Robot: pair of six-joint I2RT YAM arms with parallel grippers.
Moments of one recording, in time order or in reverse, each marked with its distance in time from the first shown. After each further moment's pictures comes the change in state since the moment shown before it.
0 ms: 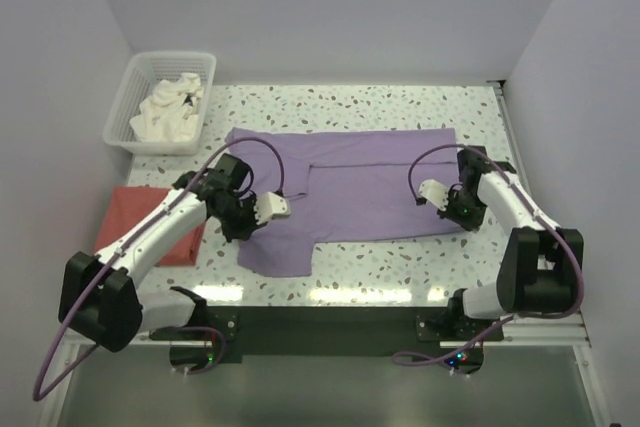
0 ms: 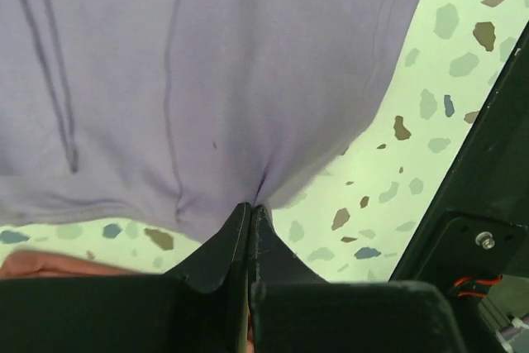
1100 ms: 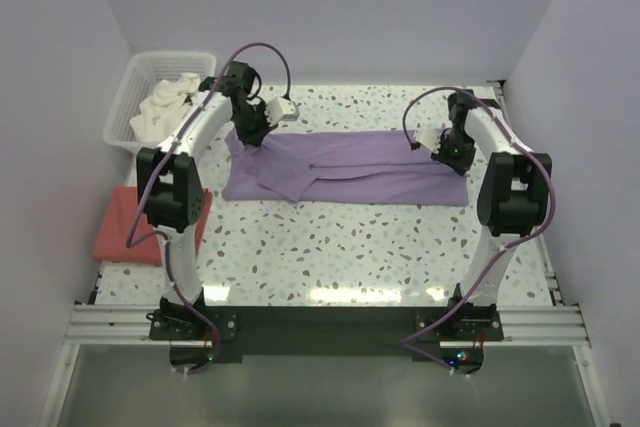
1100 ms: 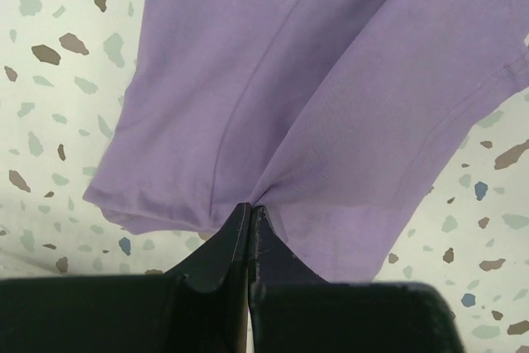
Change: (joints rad) left arm 0.205 0.815 0.989 -0.062 -0.017 0.120; right arm 0.000 0.570 0.694 -0.100 0.033 -0.020
